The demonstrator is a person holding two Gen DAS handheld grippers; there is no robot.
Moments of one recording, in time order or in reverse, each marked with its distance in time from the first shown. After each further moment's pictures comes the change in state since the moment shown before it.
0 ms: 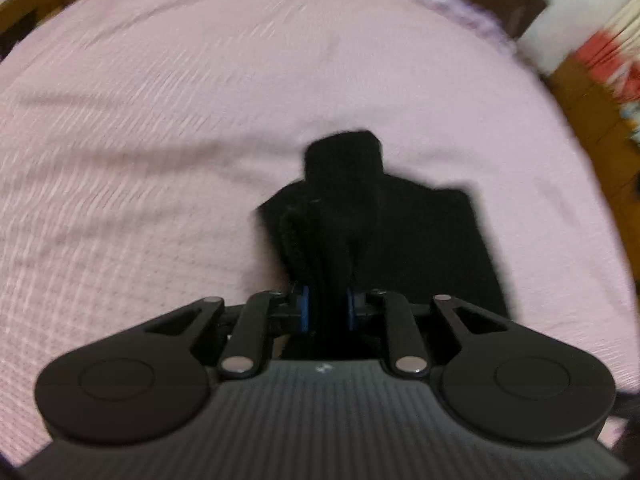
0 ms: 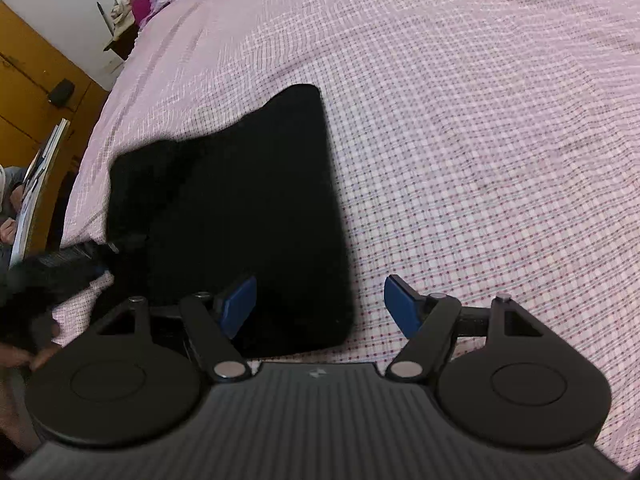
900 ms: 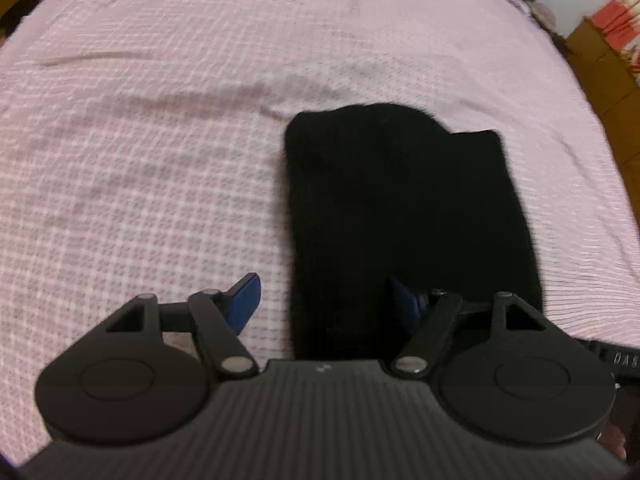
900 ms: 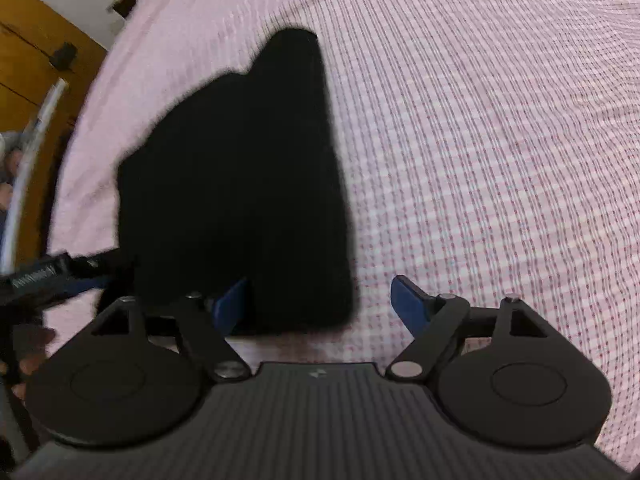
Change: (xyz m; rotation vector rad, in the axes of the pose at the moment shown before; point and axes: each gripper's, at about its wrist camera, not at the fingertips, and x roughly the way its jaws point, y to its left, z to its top) left arm -0.023 0.017 -0.009 0.009 0.111 -0.012; right arm 0.032 -0.001 0.002 -0.031 0.107 0.035
